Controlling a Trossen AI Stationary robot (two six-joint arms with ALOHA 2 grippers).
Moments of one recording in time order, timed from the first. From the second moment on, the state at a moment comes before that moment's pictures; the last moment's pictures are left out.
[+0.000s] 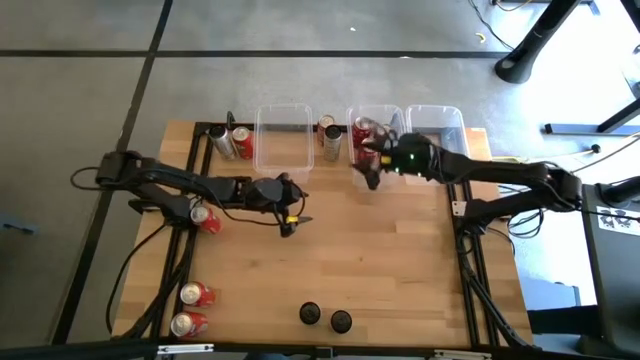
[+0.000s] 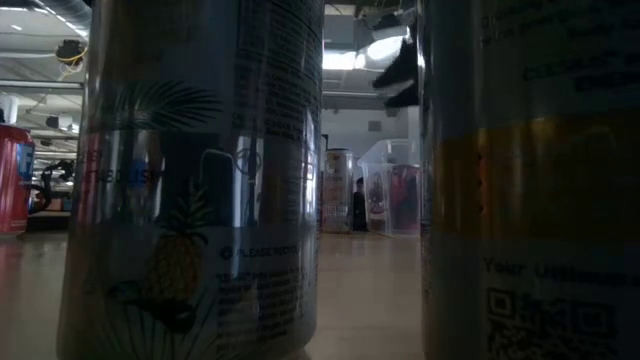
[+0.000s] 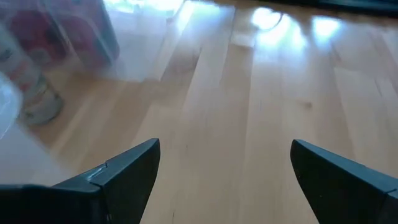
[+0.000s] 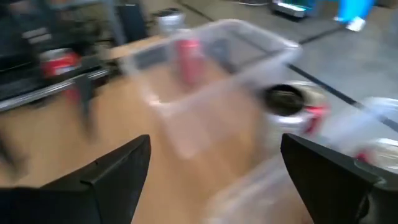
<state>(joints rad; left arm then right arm) -0.01 1.36 0.73 0.06 -0.16 -0.15 -0.28 1.21 0.80 0.05 0.06 0.13</state>
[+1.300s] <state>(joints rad) -0.53 1.05 0.99 -1.28 0.12 -1.30 0.12 1.37 0.80 0.02 0.11 0.20</state>
